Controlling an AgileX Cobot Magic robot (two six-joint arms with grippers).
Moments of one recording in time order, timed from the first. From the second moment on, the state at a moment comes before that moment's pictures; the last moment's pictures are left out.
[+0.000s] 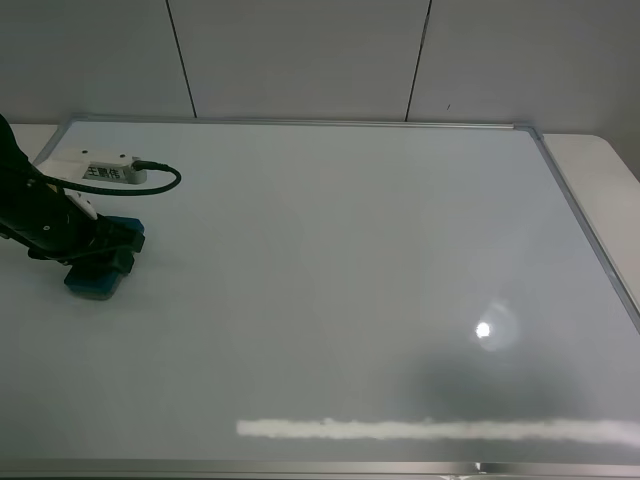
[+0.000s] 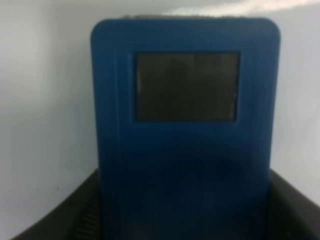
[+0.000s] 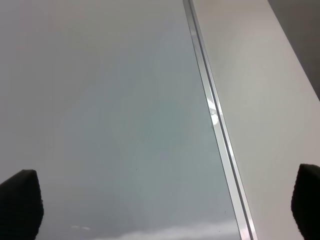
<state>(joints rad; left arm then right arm) -0.11 1.70 -0.73 -0.06 0.33 0.02 0.01 0.00 -0.50 -0.06 1.07 0.06</state>
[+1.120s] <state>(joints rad) -0.11 1.49 -0.73 -0.03 0.34 0.02 0.01 0.00 -0.50 -0.06 1.07 0.06</state>
